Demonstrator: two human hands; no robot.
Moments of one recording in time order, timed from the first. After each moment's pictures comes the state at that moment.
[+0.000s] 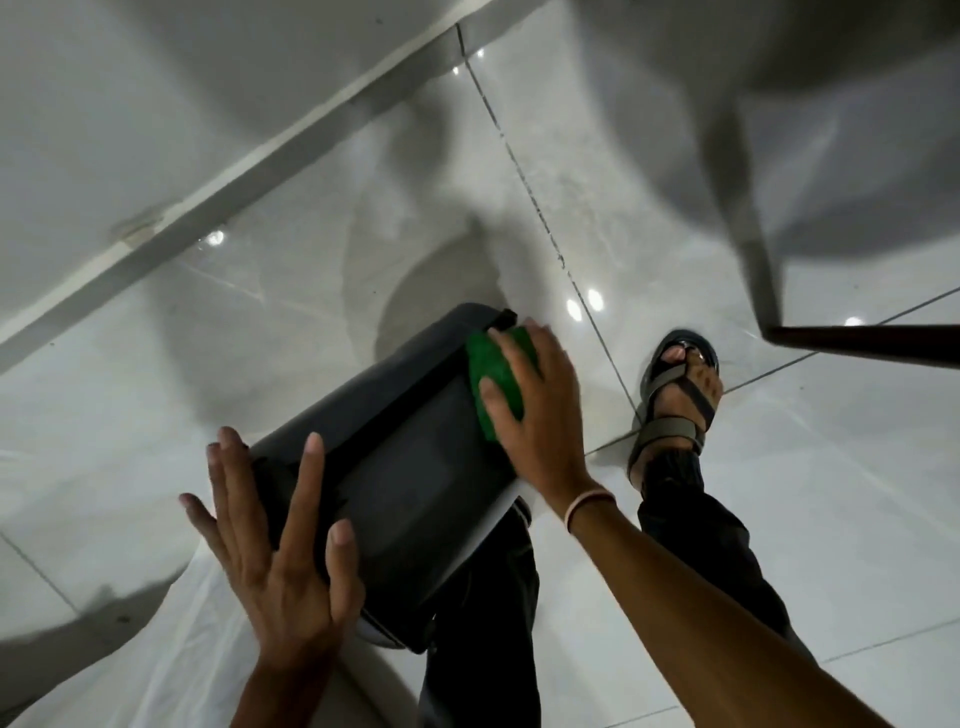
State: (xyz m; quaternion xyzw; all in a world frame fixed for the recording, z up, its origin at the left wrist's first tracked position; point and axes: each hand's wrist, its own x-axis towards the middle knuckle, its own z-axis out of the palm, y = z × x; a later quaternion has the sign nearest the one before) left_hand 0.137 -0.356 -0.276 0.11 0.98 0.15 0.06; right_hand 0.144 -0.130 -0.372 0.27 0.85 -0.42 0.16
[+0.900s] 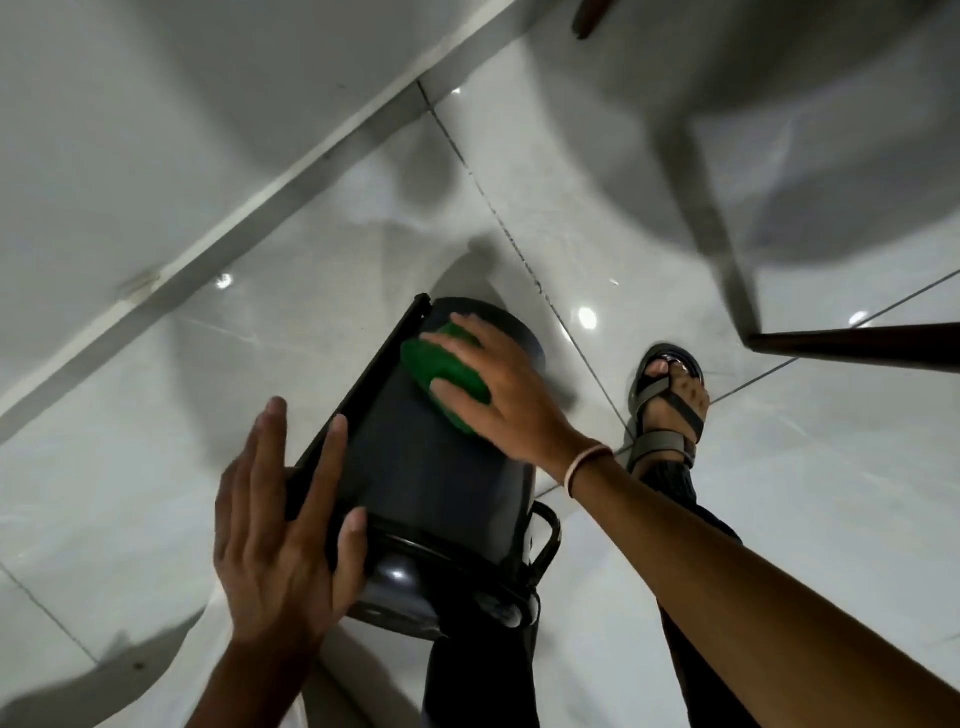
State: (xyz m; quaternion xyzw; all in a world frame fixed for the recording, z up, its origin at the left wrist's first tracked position) left_hand 0.089 -0.326 -0.265 0.27 0.96 0.06 0.06; right_hand 0.099 -0.089 -0.359 0.14 0.81 -0.53 0.19
